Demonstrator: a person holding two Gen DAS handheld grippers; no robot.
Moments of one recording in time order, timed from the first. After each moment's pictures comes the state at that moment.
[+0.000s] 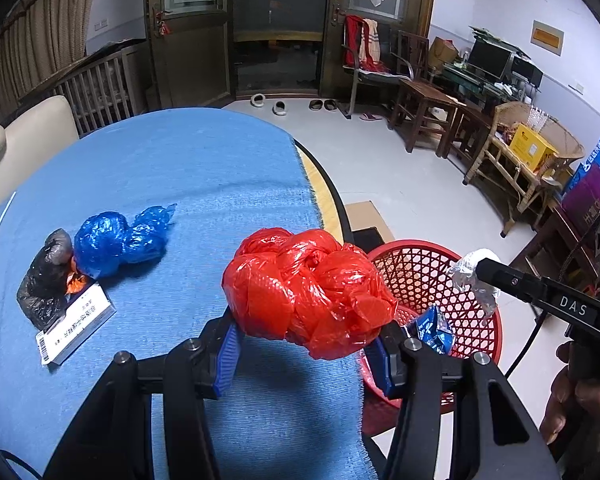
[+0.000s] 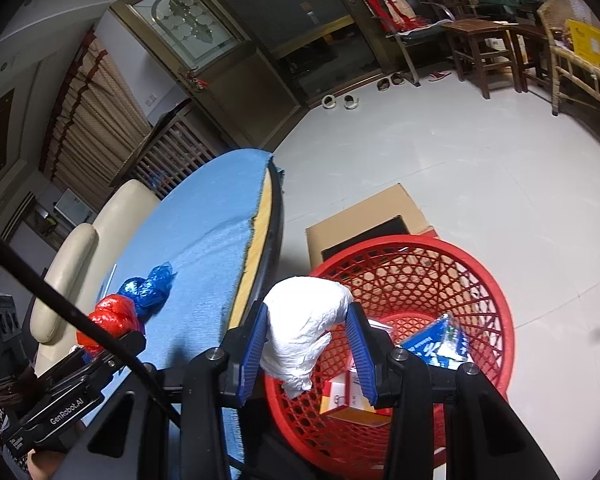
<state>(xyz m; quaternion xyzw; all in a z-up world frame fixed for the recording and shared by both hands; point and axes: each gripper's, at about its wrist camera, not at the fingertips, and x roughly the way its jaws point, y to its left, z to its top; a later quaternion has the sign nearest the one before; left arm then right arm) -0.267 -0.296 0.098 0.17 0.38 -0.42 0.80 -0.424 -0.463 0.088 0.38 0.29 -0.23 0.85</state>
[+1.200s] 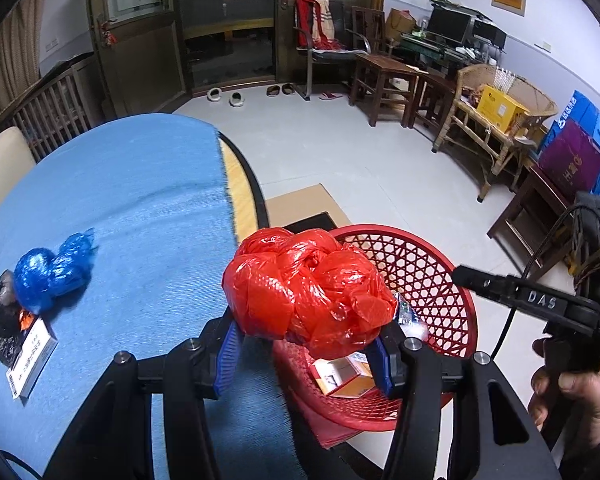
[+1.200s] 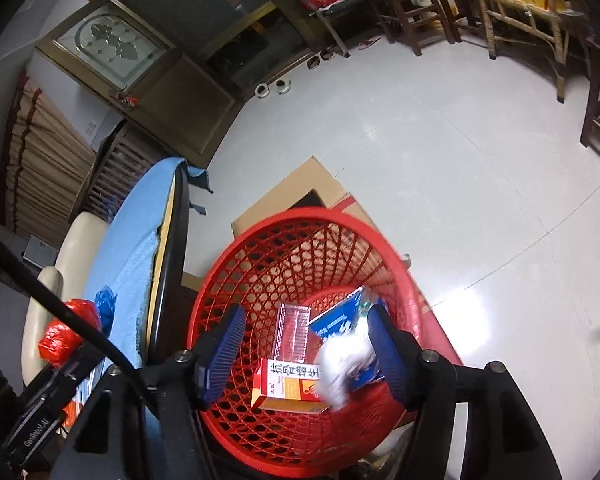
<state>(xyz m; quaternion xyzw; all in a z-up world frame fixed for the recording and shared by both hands) -0.307 -0.360 0.083 0.23 0.38 -0.47 0.76 -0.484 -0.507 0.040 0.46 0.30 -0.30 0.78</state>
